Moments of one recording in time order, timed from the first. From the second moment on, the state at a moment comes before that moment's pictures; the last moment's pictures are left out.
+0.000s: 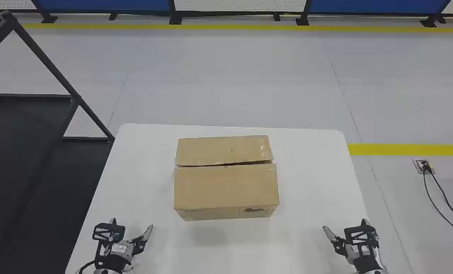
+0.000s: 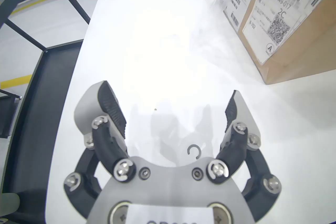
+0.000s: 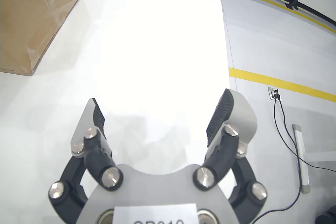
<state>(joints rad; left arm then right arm) 1.73 -1.15 -1.60 -1.80 1.33 0.00 0.00 -1.73 -1.15 1.60 -1.80 -1.33 0.00 0.00</state>
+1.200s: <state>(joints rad) 1.68 -1.14 -1.74 -1.78 1.05 -0.33 0.13 -1.57 -1.12 1.68 -2.02 -0.60 -0.43 0.59</state>
